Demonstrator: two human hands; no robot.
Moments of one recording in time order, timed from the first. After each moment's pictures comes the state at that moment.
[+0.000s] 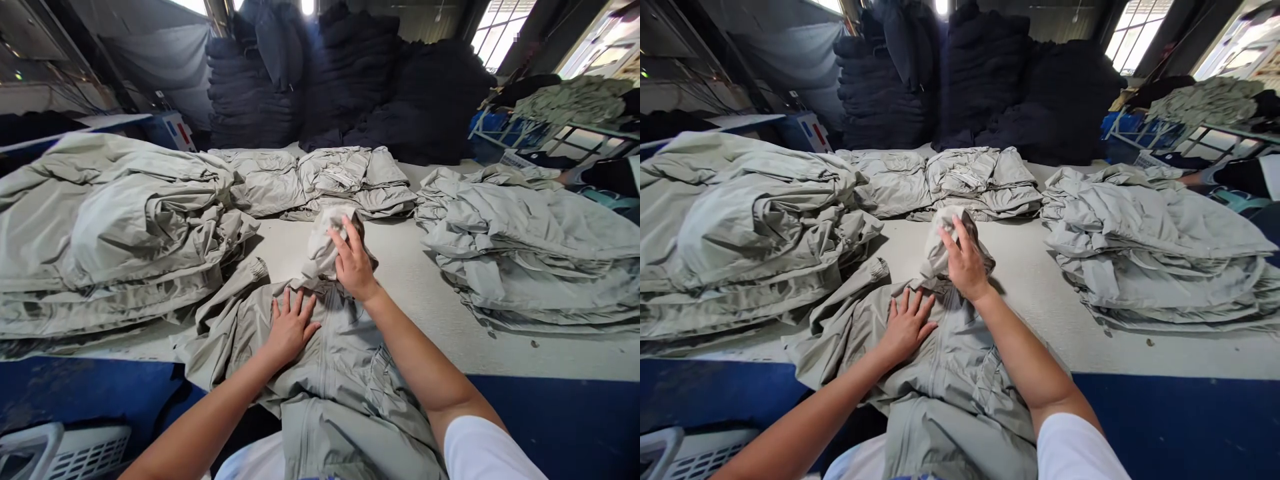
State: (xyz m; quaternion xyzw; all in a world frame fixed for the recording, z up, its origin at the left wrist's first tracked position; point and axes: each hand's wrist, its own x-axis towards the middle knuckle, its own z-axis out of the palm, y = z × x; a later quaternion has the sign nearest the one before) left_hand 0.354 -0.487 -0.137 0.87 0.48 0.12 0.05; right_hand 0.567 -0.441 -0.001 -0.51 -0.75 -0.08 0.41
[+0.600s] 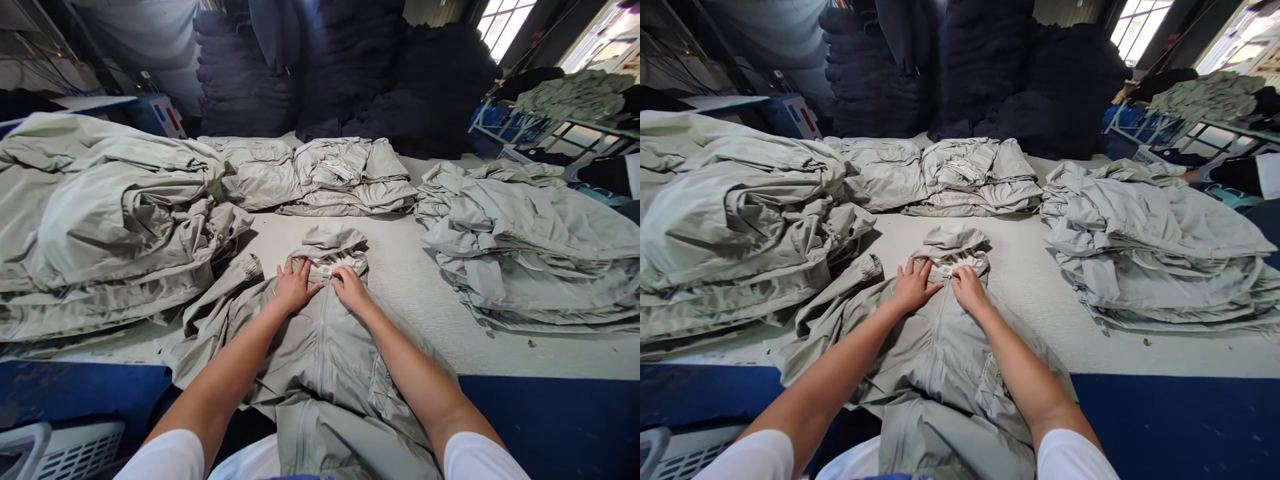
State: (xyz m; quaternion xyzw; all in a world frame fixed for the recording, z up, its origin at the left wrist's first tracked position) left_hand 0.396 -0.388 -0.118 0.85 0.51 0.10 0.08; right_hand 0.595 -0.430 -0.112 -0.62 -0.69 0.17 0.33
